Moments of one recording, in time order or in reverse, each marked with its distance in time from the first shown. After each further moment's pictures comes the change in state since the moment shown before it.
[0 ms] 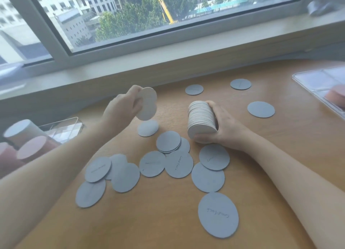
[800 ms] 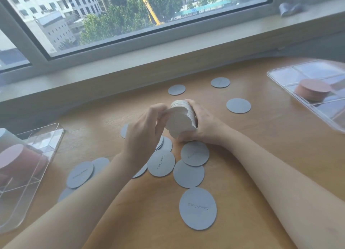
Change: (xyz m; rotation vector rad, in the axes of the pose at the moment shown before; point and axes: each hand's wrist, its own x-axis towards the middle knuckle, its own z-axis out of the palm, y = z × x) left_hand -0.061 0.095 0.060 -0.180 0.436 0.452; right_hand -0.001 0.002 -0.001 0.066 -0.008 0.001
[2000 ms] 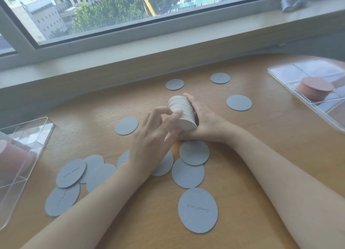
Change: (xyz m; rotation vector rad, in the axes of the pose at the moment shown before) left_hand -0.019 0.005 0.021 0.099 -0.090 0.037; right_hand -0.003 -0.003 -0.004 -0.030 -0.063 0.008
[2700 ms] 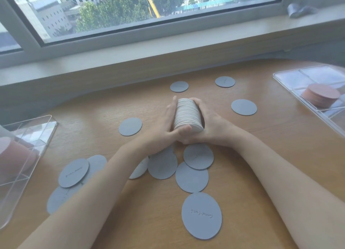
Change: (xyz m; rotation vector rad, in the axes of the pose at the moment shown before) left_hand 0.034 -0.019 0.001 -0.550 -0.704 -0.421; right_hand 0.002 -0.003 -0.002 0.011 0.014 0.052
